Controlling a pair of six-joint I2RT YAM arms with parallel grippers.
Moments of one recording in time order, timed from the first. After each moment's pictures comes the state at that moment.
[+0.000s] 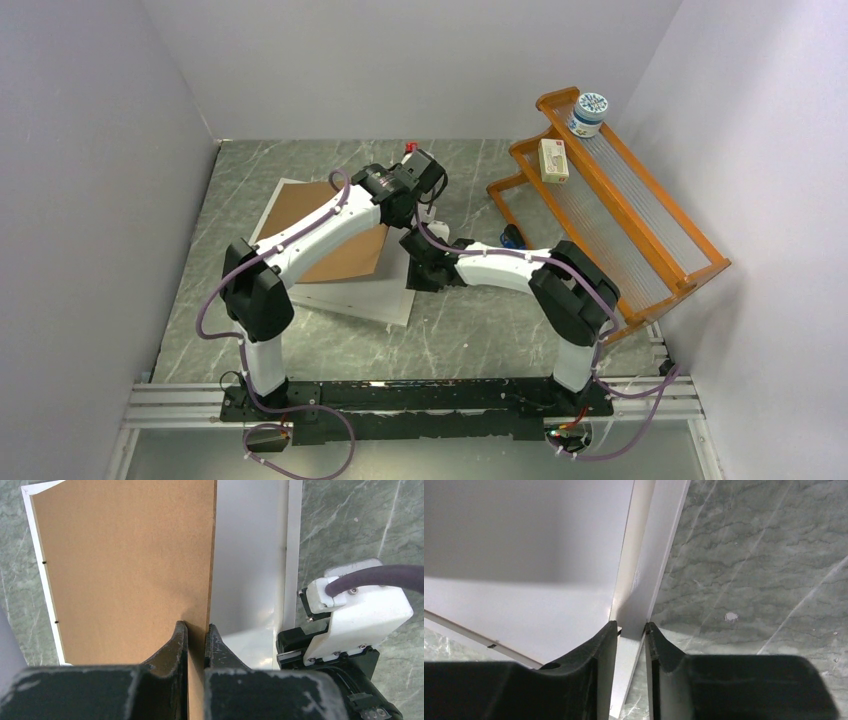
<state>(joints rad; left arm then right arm) -0.79 1.85 1.80 -1.01 -0.49 -0.34 0.87 1.82 1.10 -0.33 0.15 0.90</state>
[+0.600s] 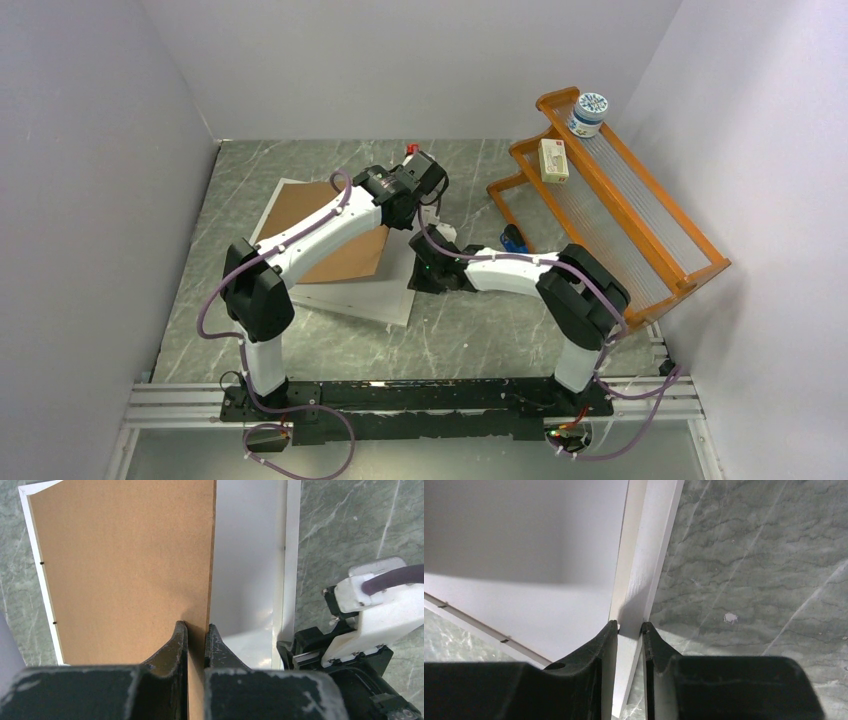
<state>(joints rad) -0.79 1.85 1.79 -1.00 -0.49 -0.34 0.85 1.77 1.01 -0.21 0.11 0.93</state>
